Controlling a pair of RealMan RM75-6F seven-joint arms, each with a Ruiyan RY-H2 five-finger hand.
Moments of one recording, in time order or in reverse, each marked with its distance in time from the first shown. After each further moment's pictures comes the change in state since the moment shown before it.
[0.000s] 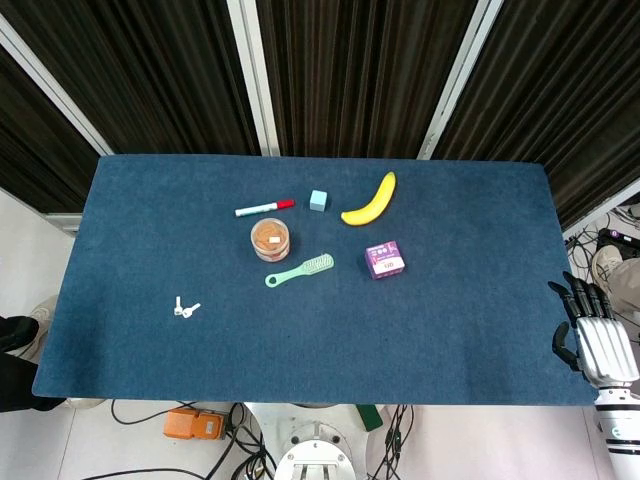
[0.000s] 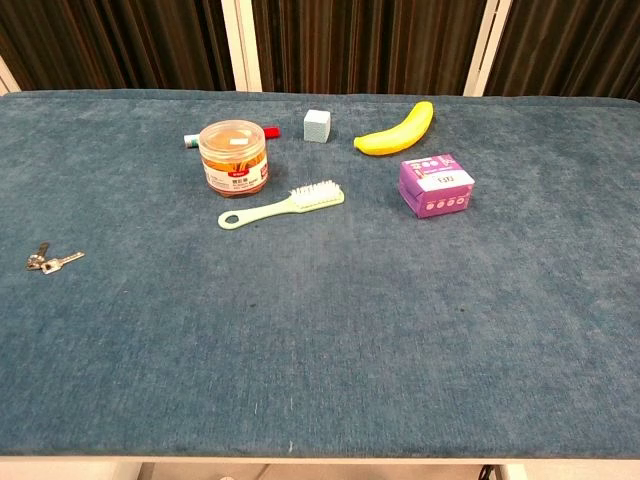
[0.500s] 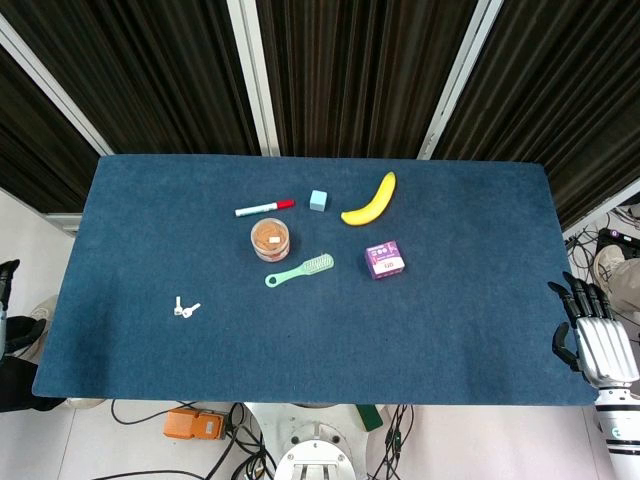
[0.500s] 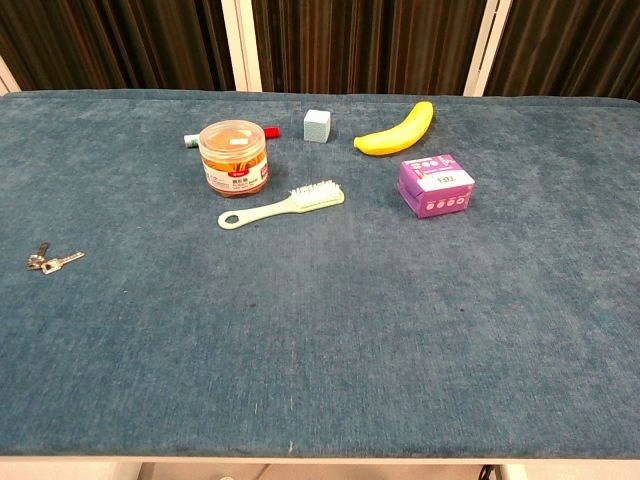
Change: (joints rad) left arm -0.014 -0.015 0.016 -0.020 0.042 -0.011 0.017; right arm -0.002 0.001 -0.002 -0.002 -0.005 0.005 0.002
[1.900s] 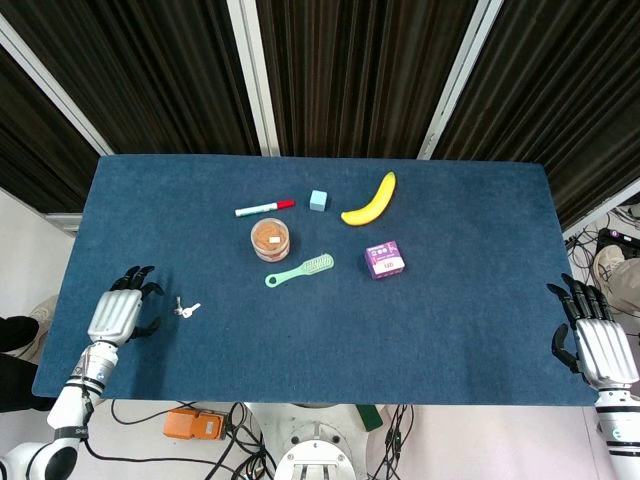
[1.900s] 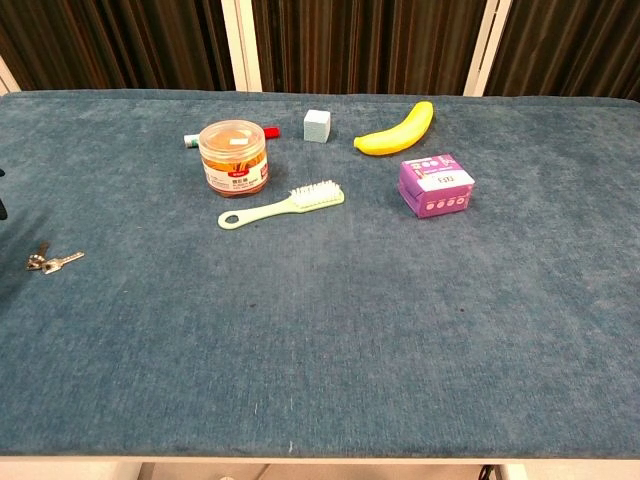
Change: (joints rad) left arm -0.236 -0.280 0.006 0.004 -0.083 -0.300 0.169; right arm 0.000 0.006 -0.005 -0.005 0.001 -0.009 0.012
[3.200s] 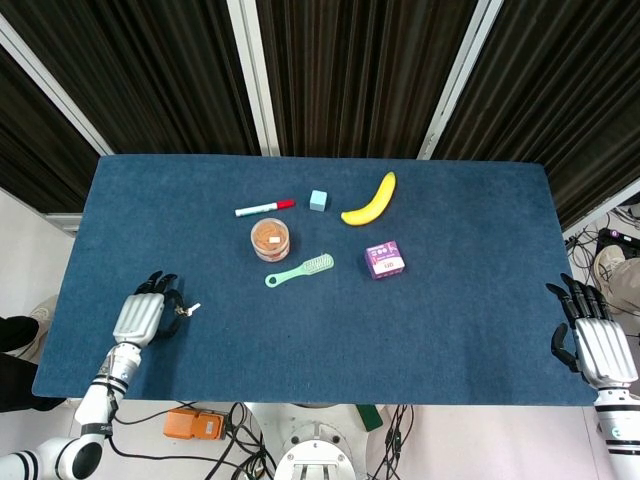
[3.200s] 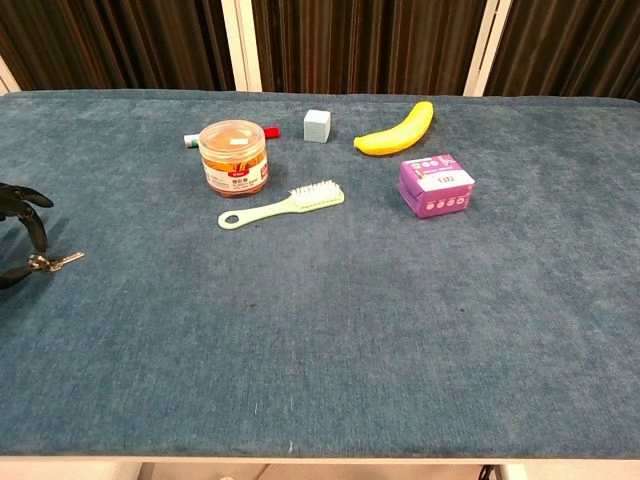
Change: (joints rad) left arm -0.029 -0.122 0.012 0.074 -0.014 -0.002 -0.001; right arm 0.004 0.001 0.001 0.000 0.007 -0.011 0.005
